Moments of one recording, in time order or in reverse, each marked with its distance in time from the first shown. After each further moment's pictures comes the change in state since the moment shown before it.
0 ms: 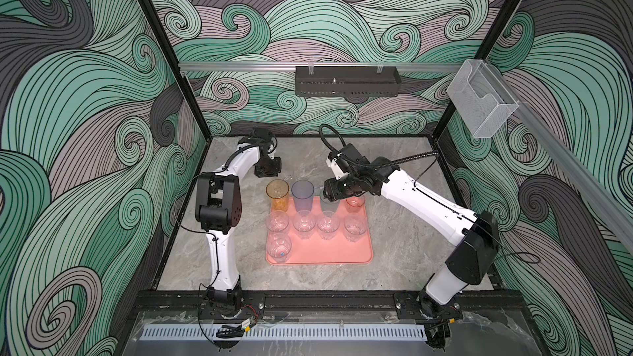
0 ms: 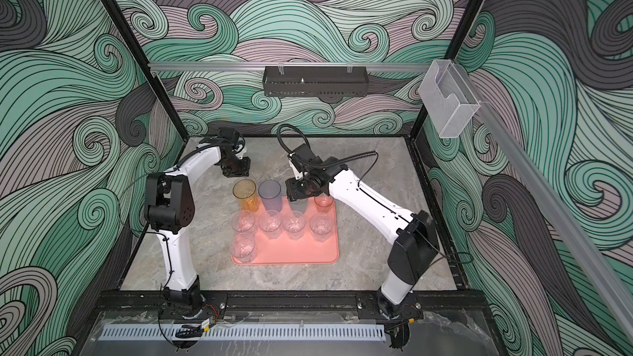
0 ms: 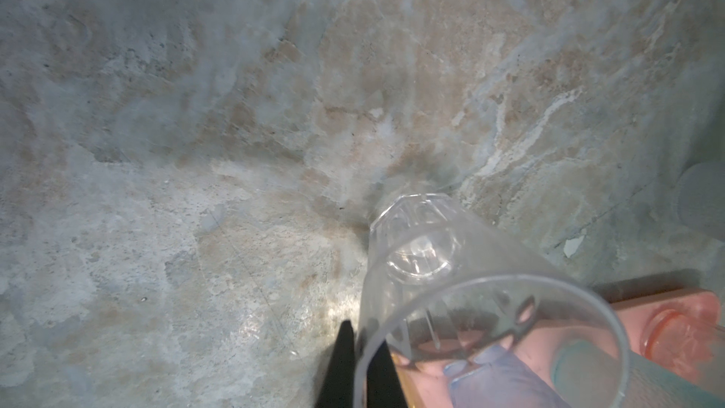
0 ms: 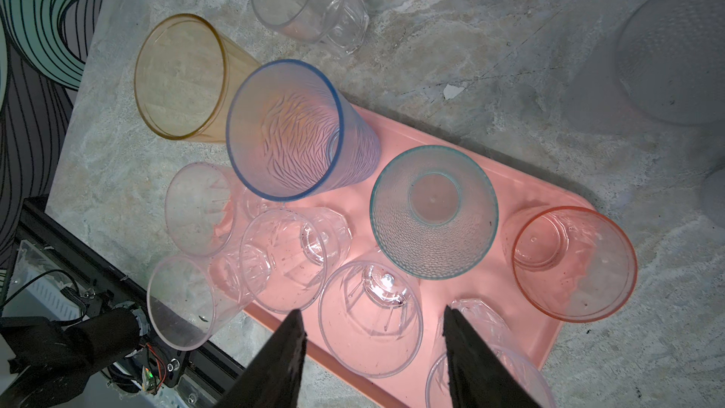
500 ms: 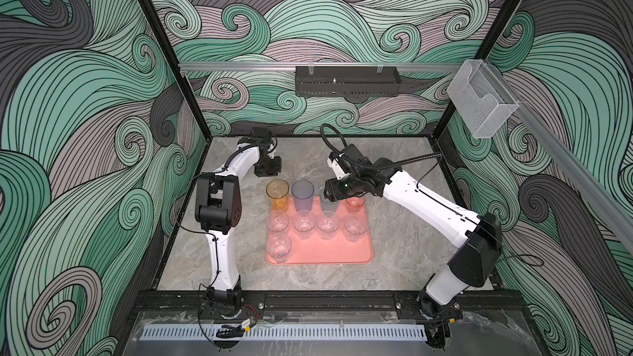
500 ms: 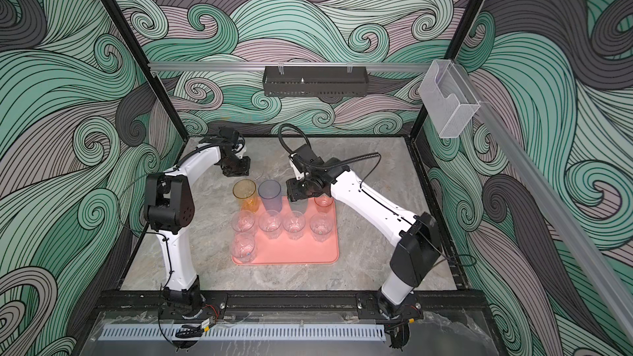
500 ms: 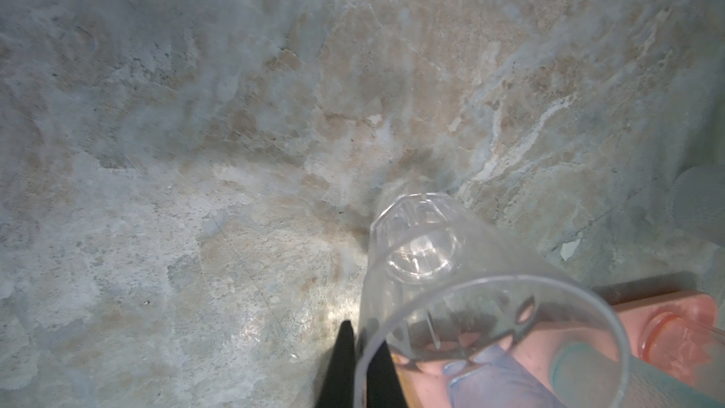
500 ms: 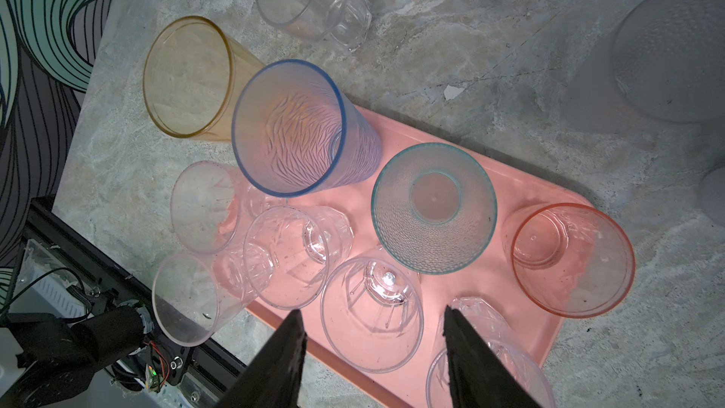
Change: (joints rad) left arm -0.001 -0.006 0.000 0.009 0.000 -0.007; right arm 0.000 -0.021 -0.019 0.008 -0.002 0.003
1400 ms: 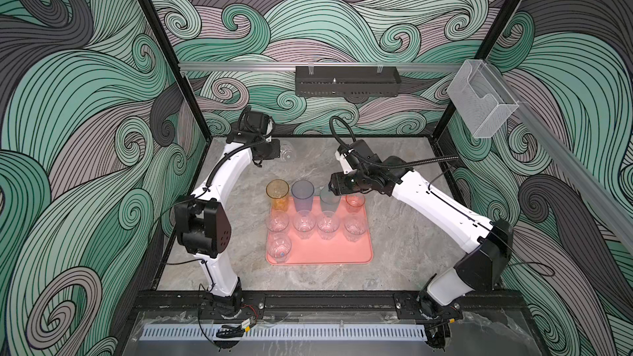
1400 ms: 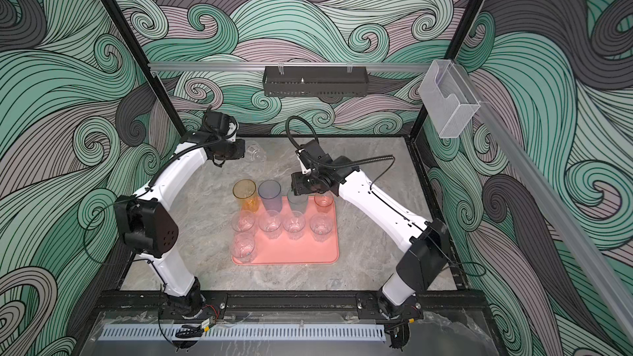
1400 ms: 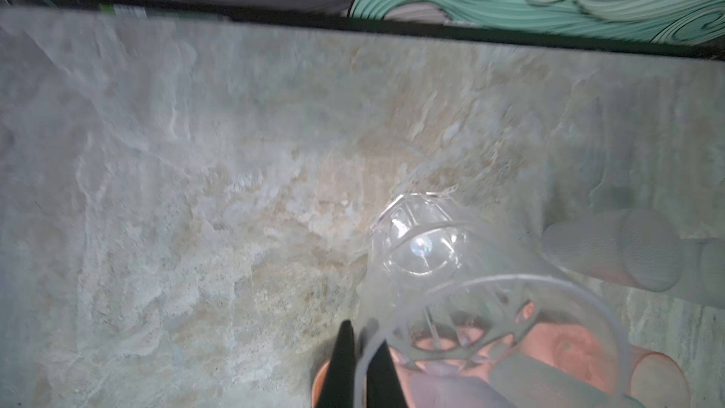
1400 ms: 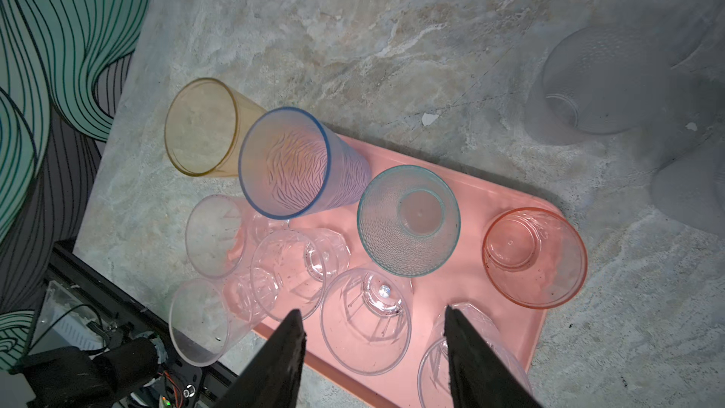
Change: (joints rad) left arm -0.077 -0.321 -0.021 0.107 -0.141 -0.021; right arm -0.034 -0.072 0.013 0.011 0.045 0.055
